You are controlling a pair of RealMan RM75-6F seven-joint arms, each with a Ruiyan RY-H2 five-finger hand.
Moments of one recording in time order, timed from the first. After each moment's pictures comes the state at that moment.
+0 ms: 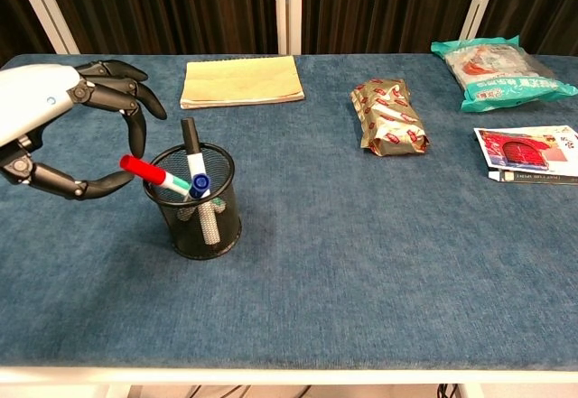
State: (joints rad) left arm -0.43 -1.50 -0.01 -1.61 1.66 1.27 0.16; right arm -0.01 -1.09 0.12 -1.69 -1.38 1.53 -0.04
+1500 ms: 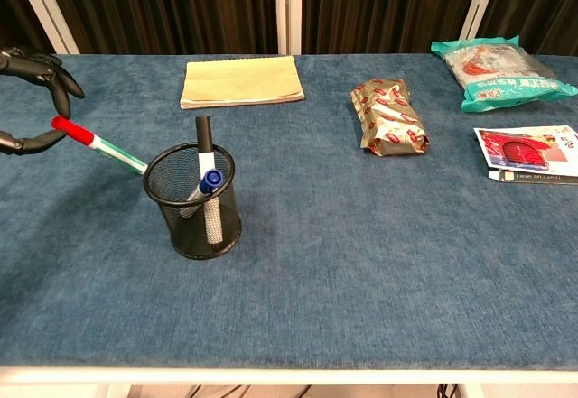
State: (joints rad) left arm -0.40 -1.50 -0.08 -1.38 1.49 1.28 -0.13; right arm -0.01 -1.11 0.12 -1.70 -1.37 1.53 -0.08
